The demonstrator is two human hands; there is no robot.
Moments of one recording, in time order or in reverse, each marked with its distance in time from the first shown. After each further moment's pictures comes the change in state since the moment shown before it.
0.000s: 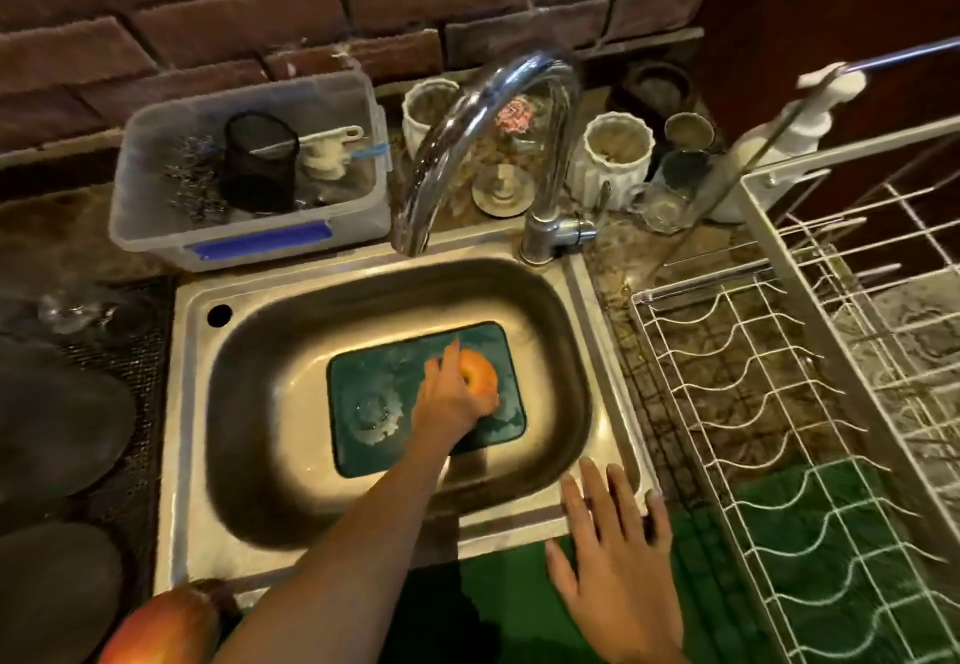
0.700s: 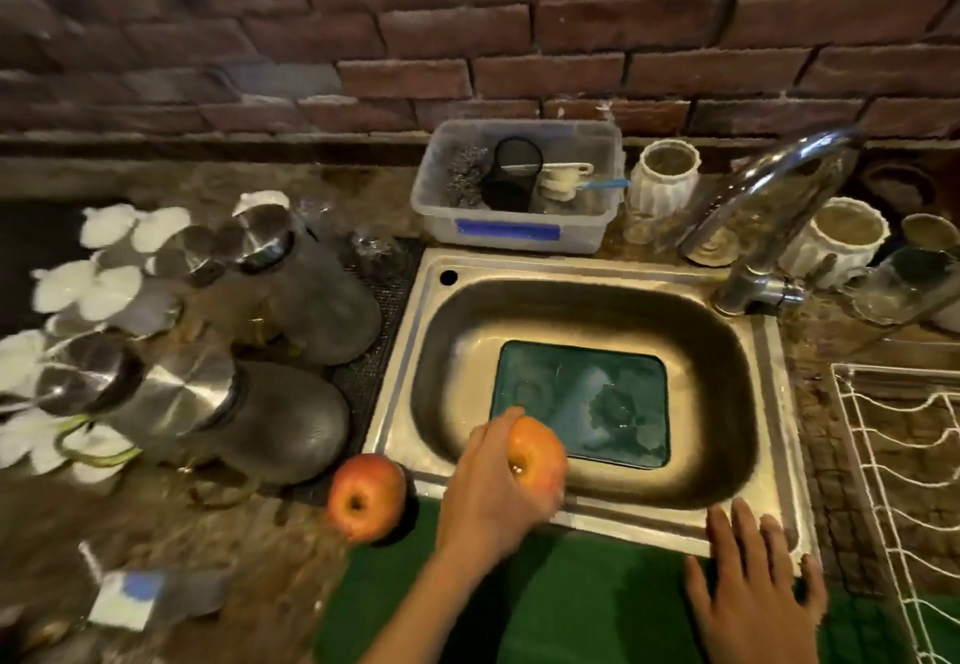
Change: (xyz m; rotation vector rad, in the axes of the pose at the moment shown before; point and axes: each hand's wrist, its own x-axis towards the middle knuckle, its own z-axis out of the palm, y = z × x) left_hand -0.219 -0.077 -0.087 -0.217 0.314 0.014; right_hand 0.005 -0.029 -0.035 -0.164 -0.129 0.177
